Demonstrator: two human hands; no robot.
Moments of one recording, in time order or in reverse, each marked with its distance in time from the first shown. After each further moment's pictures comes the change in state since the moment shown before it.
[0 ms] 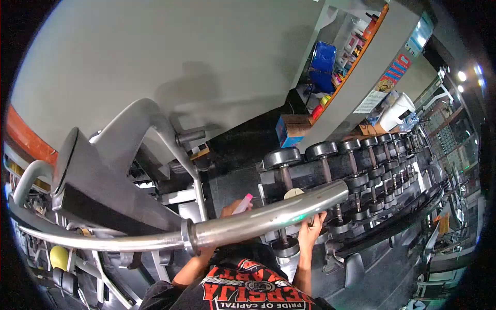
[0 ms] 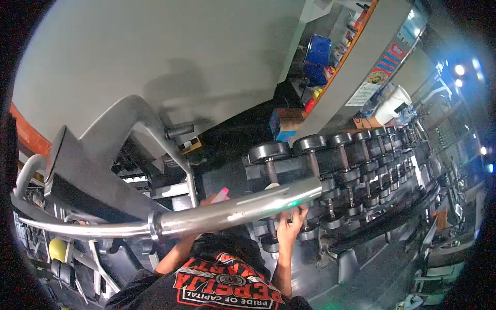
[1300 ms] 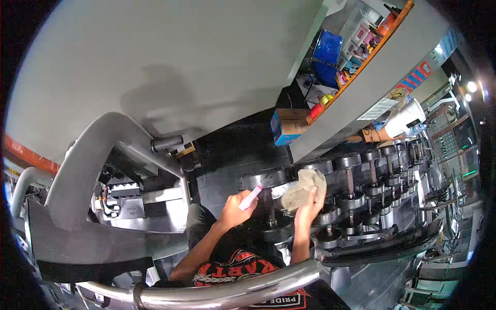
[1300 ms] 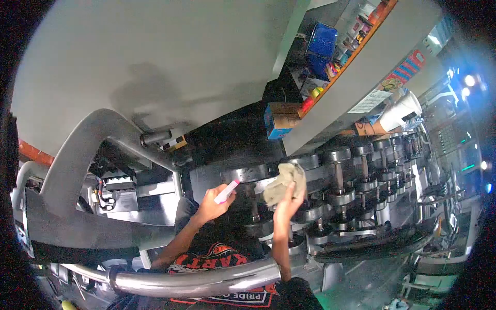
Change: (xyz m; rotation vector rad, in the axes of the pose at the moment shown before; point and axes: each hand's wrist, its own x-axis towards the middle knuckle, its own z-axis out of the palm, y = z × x) left_hand 0.169 -0.046 0.053 0.623 0.095 -0.031; right_hand 0.178 0.045 0.072 0.623 0.110 0.231
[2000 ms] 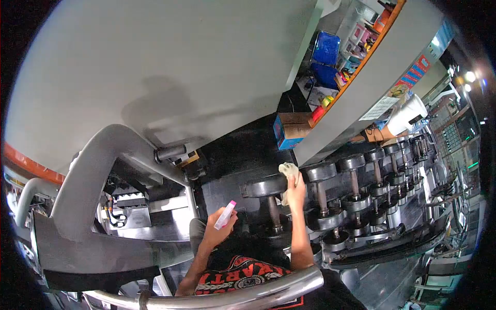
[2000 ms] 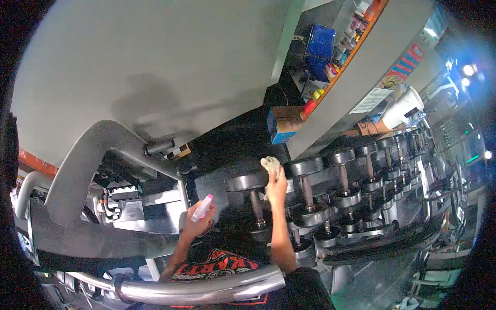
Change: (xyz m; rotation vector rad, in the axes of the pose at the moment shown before) left_hand -0.048 -0.028 -0.042 -0.333 0.098 -0.172; right_hand 0.028 0.084 0.029 -0.651 -0.241 0.060
